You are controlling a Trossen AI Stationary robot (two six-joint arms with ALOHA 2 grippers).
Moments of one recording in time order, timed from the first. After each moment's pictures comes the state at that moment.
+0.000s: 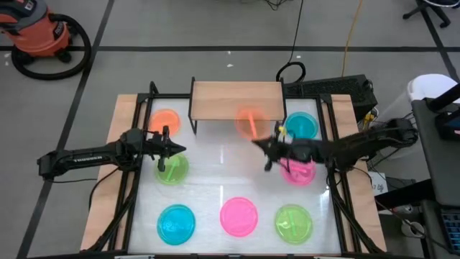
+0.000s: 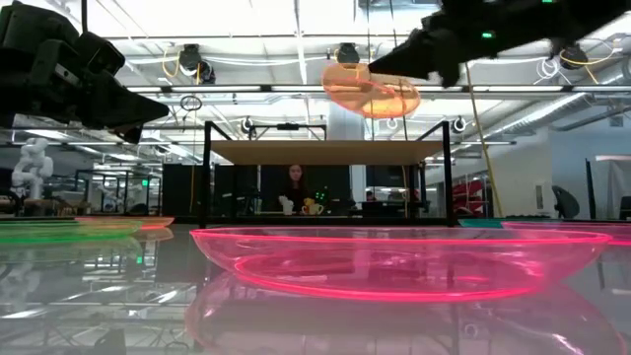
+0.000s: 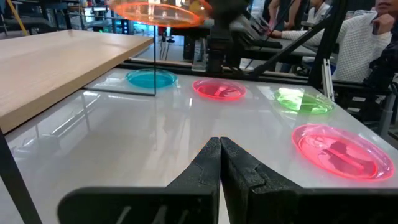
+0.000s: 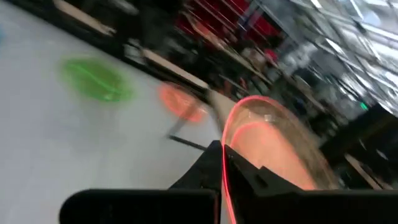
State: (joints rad) left arm 0.28 0.33 0.01 0.21 0.31 -0.05; right arm 0.08 1.22 0.54 0.52 0.45 -0.55
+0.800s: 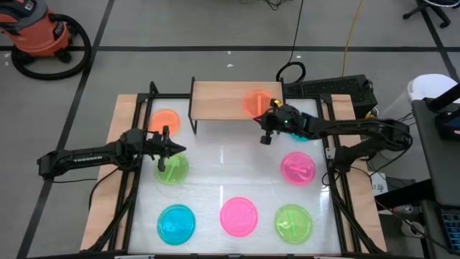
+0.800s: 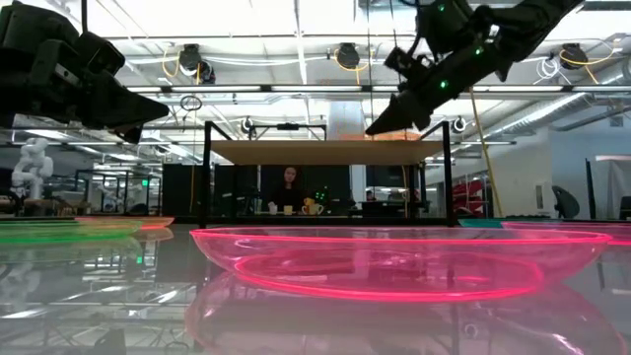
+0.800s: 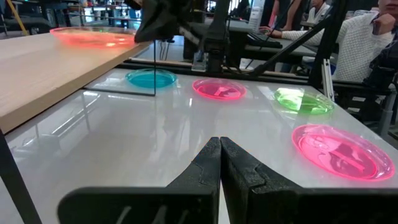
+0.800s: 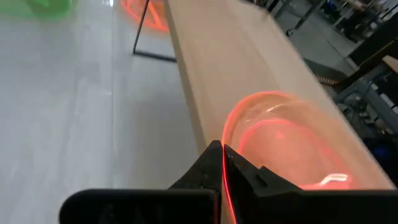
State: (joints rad) left arm 0.28 0.33 0.01 0.21 0.31 -0.05; right arm -0.33 1.33 0.67 0.19 0.16 -0.42
